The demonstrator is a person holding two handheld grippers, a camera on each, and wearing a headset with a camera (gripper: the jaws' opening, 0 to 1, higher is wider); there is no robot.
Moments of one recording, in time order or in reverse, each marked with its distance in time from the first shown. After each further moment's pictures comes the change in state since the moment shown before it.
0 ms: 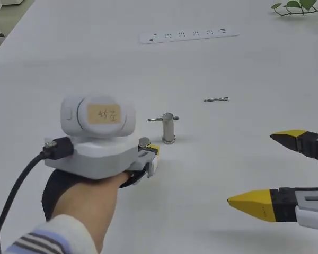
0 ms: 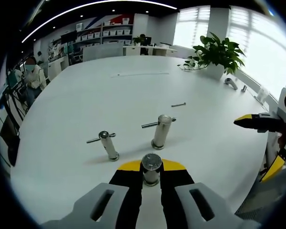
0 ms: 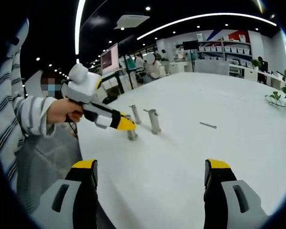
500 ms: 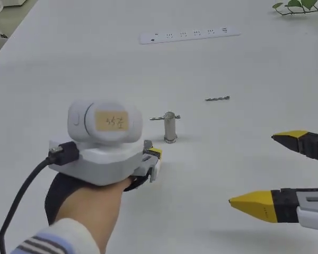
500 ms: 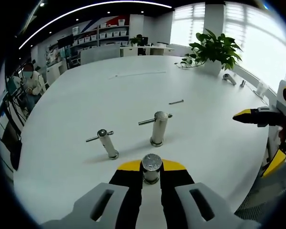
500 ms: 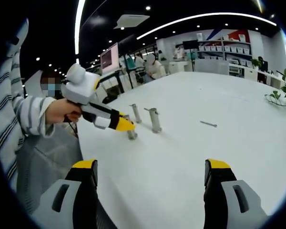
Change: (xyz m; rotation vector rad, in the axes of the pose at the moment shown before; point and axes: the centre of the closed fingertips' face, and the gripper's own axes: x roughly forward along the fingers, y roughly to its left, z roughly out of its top) left arm -0.003 -0.003 -0.004 0.043 0.000 0.008; right arm -0.002 0.002 -0.003 0.003 0.003 -0.005
